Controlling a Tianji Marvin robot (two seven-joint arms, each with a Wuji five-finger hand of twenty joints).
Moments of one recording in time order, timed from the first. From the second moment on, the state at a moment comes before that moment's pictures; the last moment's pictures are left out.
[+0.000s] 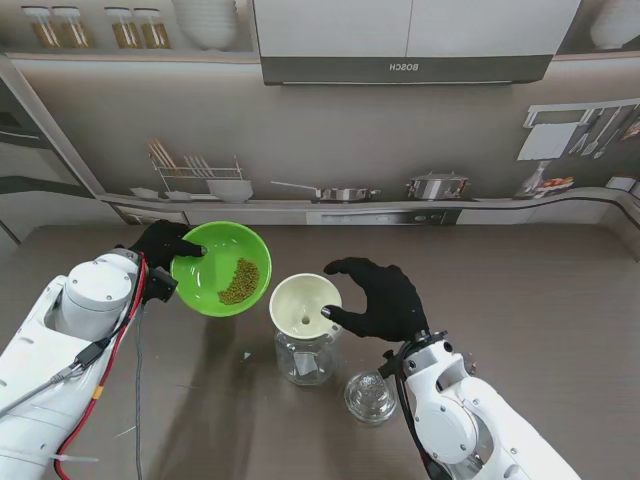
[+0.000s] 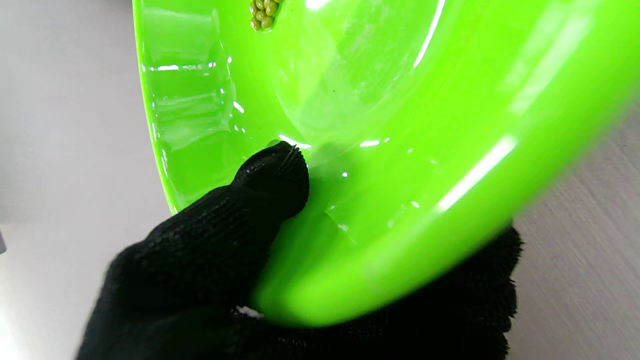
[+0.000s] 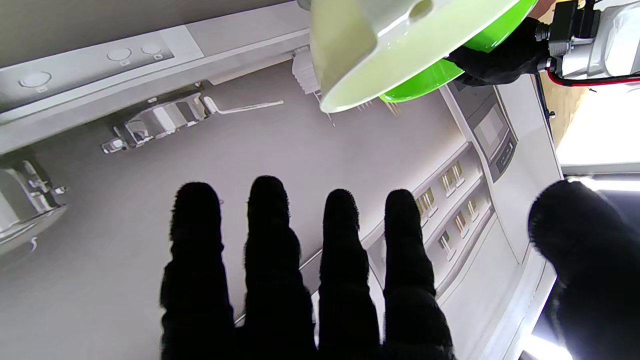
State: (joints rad) left arm 1.27 -1.14 -1.41 -1.43 0.11 0.34 -0.15; right arm -1.56 -1.15 1.07 -1.69 -0.80 -0.14 -0.40; left_hand 0.97 -0.68 0.76 -0.18 0.84 0.24 0.97 0.62 1.24 0.25 0.37 1.03 1.22 0.29 0.90 0.73 0.84 0.36 1.40 0.68; right_hand 0.14 -0.46 0.84 -0.09 0.44 -0.11 0.57 0.45 0.62 0.00 0.36 0.34 0.72 0.18 0.18 0.30 0.38 0.32 0.79 0.56
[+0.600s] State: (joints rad) left arm 1.20 -1.13 -1.36 -1.50 0.08 0.40 -0.20; right arm -1.56 -1.15 1.07 -1.69 -0.81 -0.14 -0.43; left_hand 0.97 -0.68 0.76 -0.18 0.84 0.24 0.96 0.63 1.26 0.25 0.38 1.03 1.22 0.30 0.90 0.73 0.84 0.37 1.40 0.68; right_hand 0.14 -0.44 0.84 -0.09 0.44 -0.11 0.55 0.43 0.62 0.00 0.36 0.30 0.68 0.17 0.15 0.26 0.36 0.31 0.73 0.52
